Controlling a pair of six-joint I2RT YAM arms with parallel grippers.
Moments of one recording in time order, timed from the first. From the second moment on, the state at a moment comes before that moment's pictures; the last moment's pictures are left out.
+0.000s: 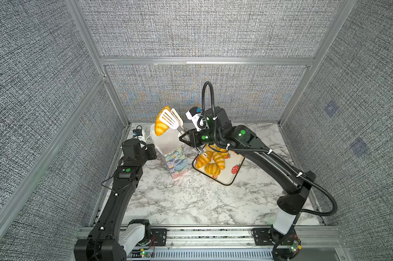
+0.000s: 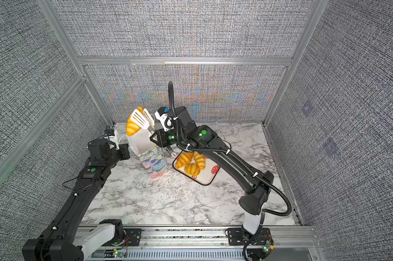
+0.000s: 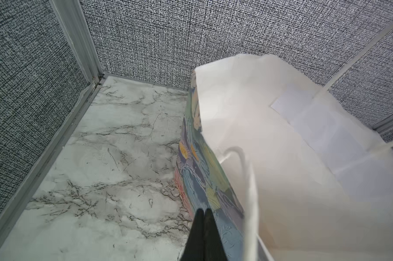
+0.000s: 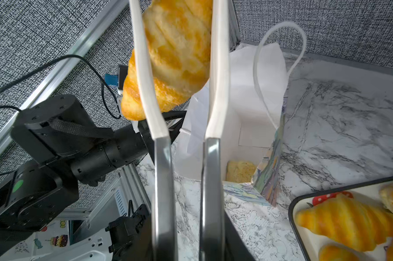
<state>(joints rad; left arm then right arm) -0.06 1.05 0.87 -0.29 0.10 -0.21 0.86 1.82 2.06 -0.74 -0.27 0.42</state>
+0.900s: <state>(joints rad) -0.04 1.05 0.87 -0.30 0.06 -0.22 0.86 1.79 1.91 -0.77 -0.22 0.42</state>
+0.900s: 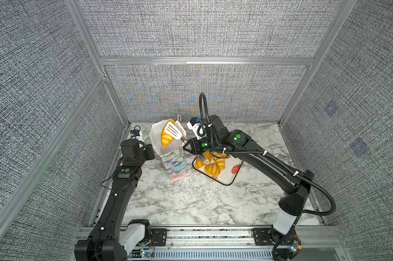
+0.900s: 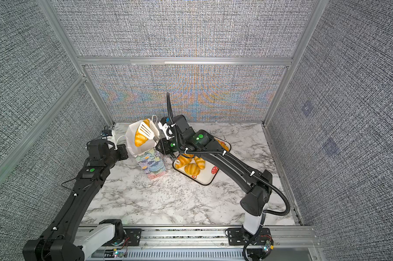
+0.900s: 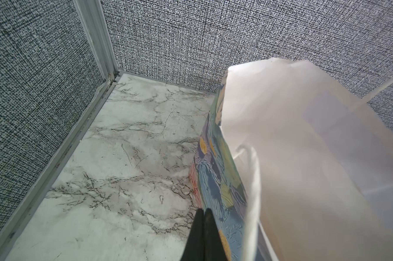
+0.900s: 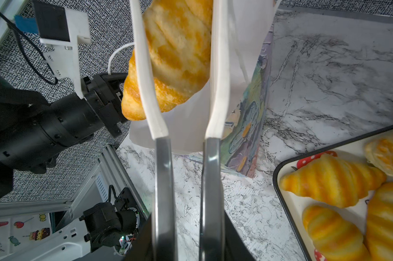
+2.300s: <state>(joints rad) -0.04 1.07 0.87 -0.29 0.14 -0.23 0.86 1.77 1.82 -0.77 -0.19 0.41</state>
